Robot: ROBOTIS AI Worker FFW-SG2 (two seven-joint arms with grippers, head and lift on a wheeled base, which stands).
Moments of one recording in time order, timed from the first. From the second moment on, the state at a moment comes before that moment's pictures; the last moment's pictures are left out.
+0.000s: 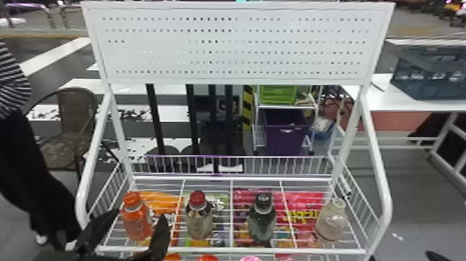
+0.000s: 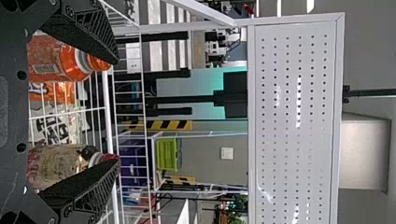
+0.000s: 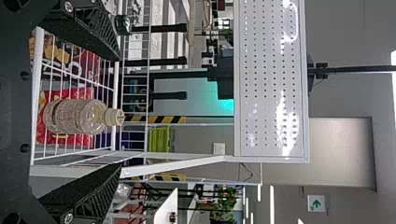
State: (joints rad) left arm 0.58 0.25 -0.08 -2.28 0.14 0.16 0.12; right arm 0.92 -0.12 -0.08 -2.37 -0.13 -0.10 0.08
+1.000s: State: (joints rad) left arm 0.58 0.25 -0.08 -2.27 0.14 0.16 0.12; right arm 0.85 -0.11 -0.03 -2.20 -0.10 -0.22 0.08
